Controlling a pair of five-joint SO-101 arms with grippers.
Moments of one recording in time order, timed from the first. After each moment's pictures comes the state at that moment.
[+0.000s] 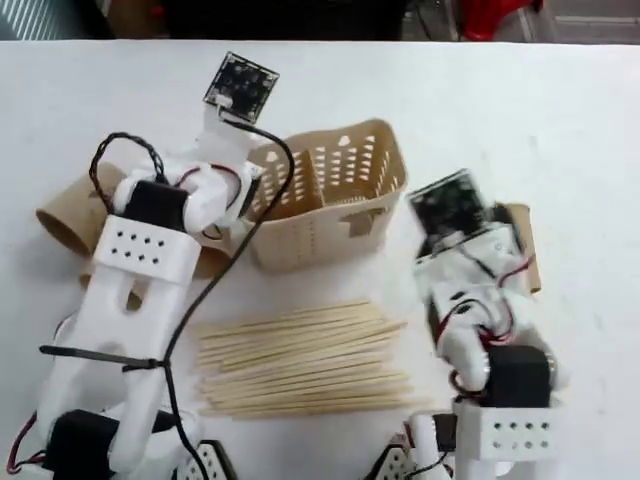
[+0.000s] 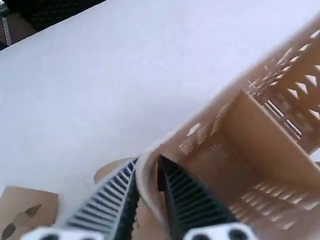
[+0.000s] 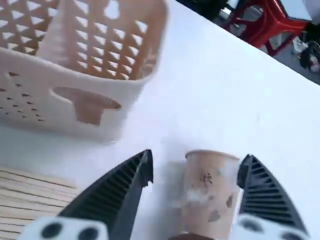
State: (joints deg) left arm 7.3 -20.6 18.9 60.1 -12.1; right arm -0.9 -66.1 42.6 68.2 27.9
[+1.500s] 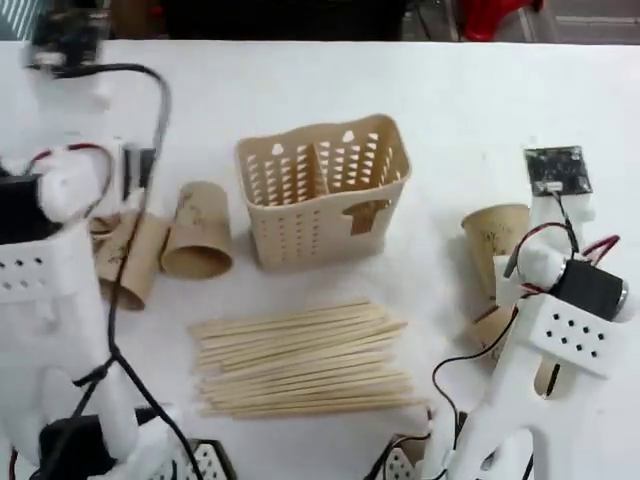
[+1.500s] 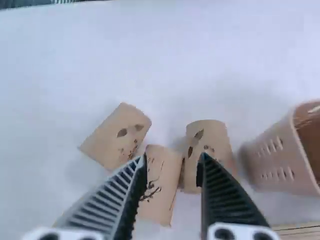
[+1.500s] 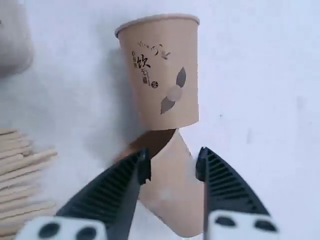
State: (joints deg) left arm -15.9 -20.5 -13.5 94.0 -7.7; right arm 23.0 -39.7 31.1 80.6 24.7
